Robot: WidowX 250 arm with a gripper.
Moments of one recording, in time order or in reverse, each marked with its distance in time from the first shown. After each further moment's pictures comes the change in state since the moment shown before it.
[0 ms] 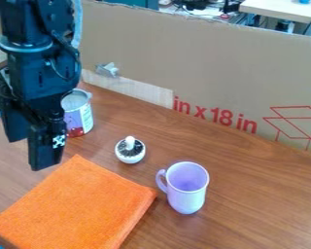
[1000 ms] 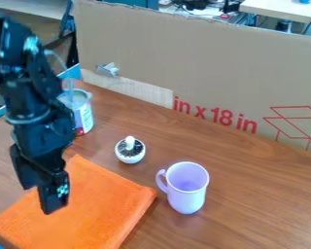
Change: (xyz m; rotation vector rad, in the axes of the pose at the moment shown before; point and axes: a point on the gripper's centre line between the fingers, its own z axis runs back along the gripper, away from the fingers) arm 0.007 0.006 -0.080 -0.102 -0.060 0.007
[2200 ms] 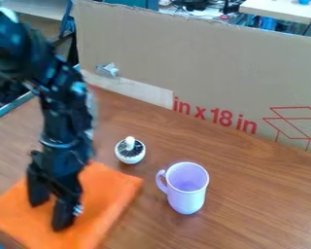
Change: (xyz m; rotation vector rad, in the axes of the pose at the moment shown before) arm -0.004 0.037 -0.053 0.089 0.246 0.140
